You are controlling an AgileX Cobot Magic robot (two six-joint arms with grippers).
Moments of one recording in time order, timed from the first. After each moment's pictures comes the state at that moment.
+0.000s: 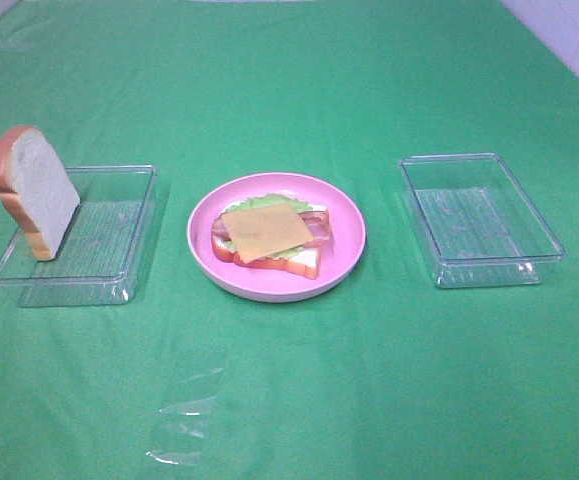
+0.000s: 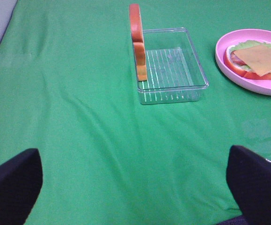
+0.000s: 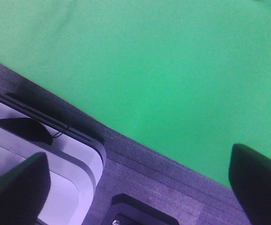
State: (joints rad) left arm -0.05 0.00 -0.52 -0.04 1.08 -0.01; right arm 0.58 0.79 -0.67 -0.10 1.15 0.09
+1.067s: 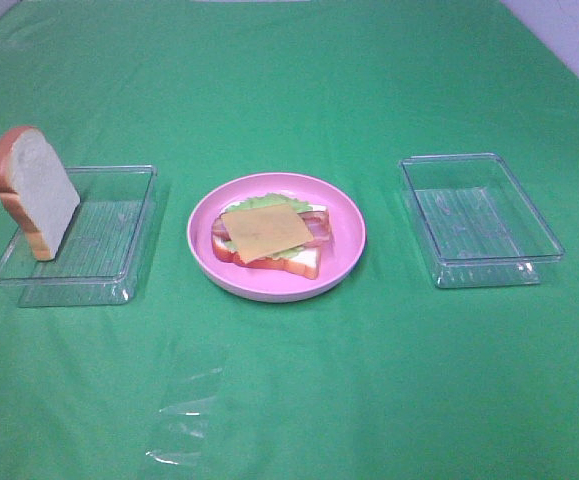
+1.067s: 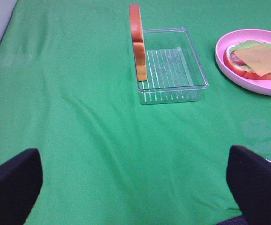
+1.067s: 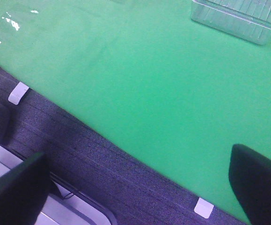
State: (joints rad) left arm -0.05 0.00 -0.52 -0.04 1.08 -0.01; right arm 0.57 0.24 -0.46 -0.04 1.11 0.04
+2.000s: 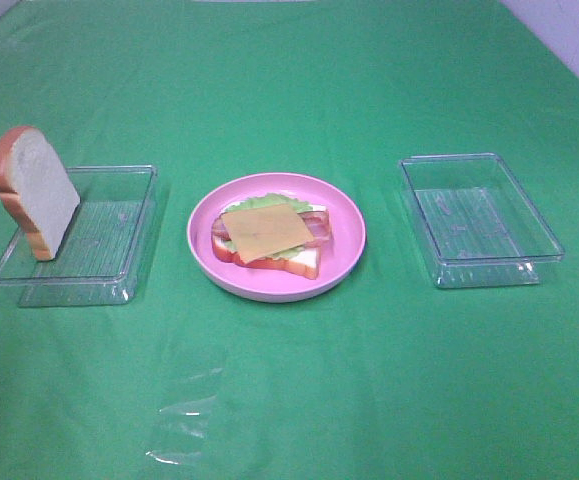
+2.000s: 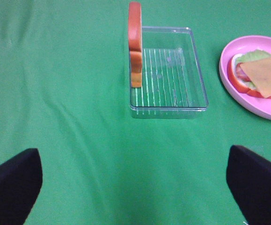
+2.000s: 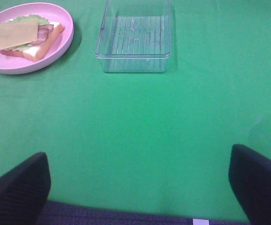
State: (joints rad) left arm -0.05 0.61 -0.64 -0.06 0.80 -0.09; right arm 0.15 0.00 -0.46 -0.03 1.10 0.04
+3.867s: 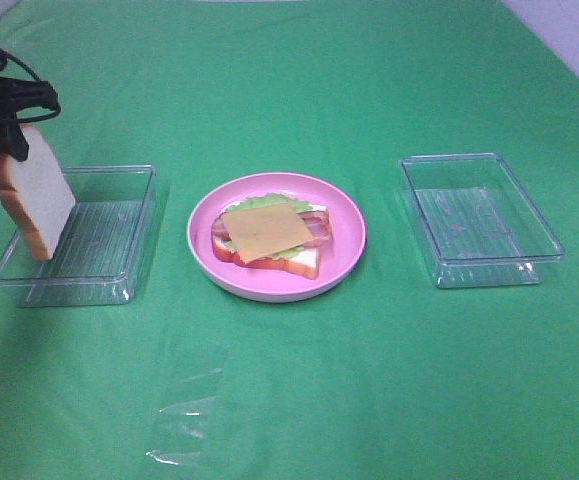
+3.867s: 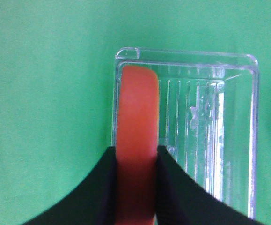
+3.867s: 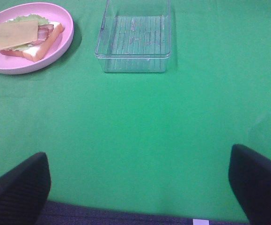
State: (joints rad) left arm -0.05 1.87 -1.38 -0.11 0.69 -0.11; right arm 0.15 0.00 -0.46 -0.03 1.10 0.04
